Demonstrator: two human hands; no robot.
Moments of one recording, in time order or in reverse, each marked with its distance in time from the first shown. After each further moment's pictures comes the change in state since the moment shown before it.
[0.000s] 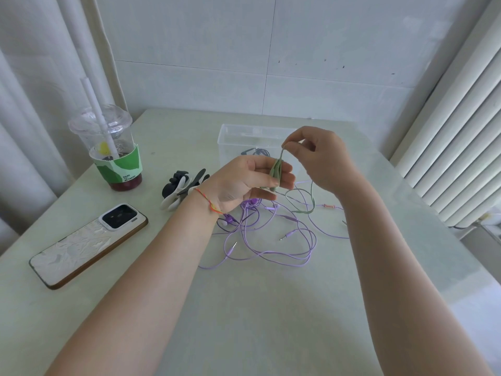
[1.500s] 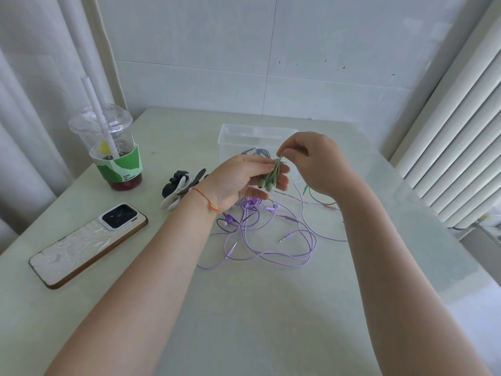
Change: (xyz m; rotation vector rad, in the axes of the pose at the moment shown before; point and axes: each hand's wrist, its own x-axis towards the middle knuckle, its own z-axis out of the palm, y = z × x) left_hand 0.000 0.006 0.000 0.019 0.104 -0.048; right_hand -0.001 -0.008 0.003 -0.133 -0.081 -0.045
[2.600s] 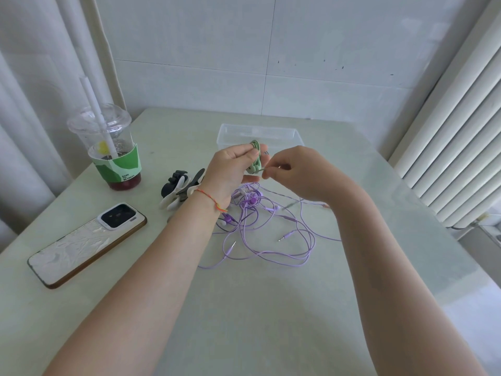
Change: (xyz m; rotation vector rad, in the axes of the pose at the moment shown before) left_hand 0.014 -0.014 -0.005 -0.003 0.404 0.173; right_hand -0.012 -0.019 0.001 -0.139 -0.289 0.012
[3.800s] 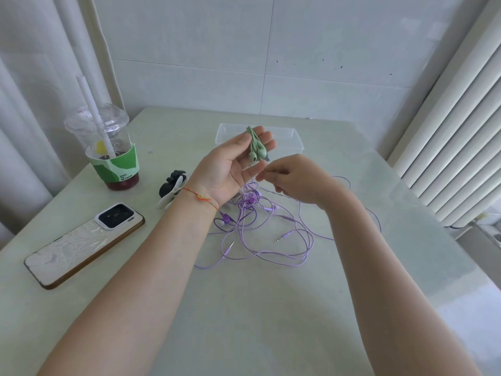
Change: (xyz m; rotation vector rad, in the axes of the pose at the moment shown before) left_hand -0.007 0.021 -0.002 -0.617 -0.232 -0.148; right_hand 0.013 0.021 0.018 0.186 -0.057 0.035
